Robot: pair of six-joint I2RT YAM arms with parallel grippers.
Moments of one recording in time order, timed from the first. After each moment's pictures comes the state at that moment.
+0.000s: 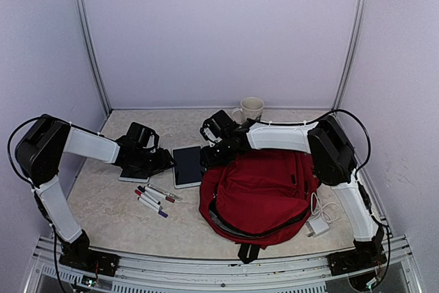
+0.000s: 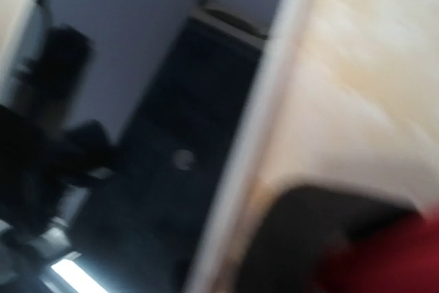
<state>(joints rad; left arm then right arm) -0.43 1.78 0.87 0.04 0.21 -0.64 0.85 2.35 1.87 -0.44 -0.03 0.34</state>
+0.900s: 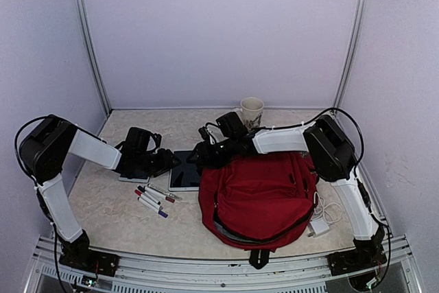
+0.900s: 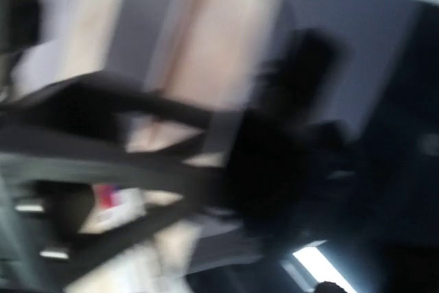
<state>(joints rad) -0.43 1.82 0.80 0.26 0.29 -0.70 0.78 2.39 1.77 -0.06 -0.60 0.69</state>
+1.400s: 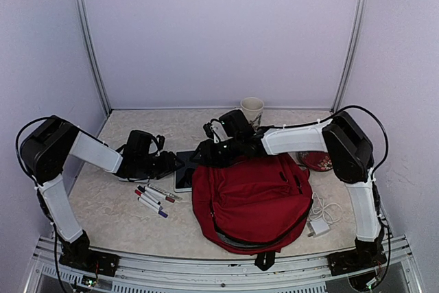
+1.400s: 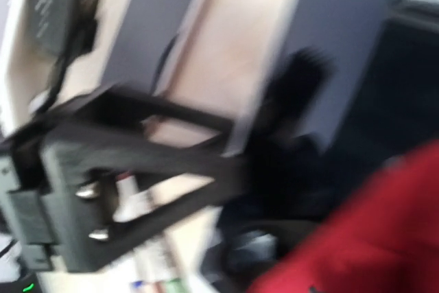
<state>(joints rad) -0.45 1.82 0.76 0.34 0.33 -0.70 0.83 2.21 1.60 -0.01 -0.47 0.73</state>
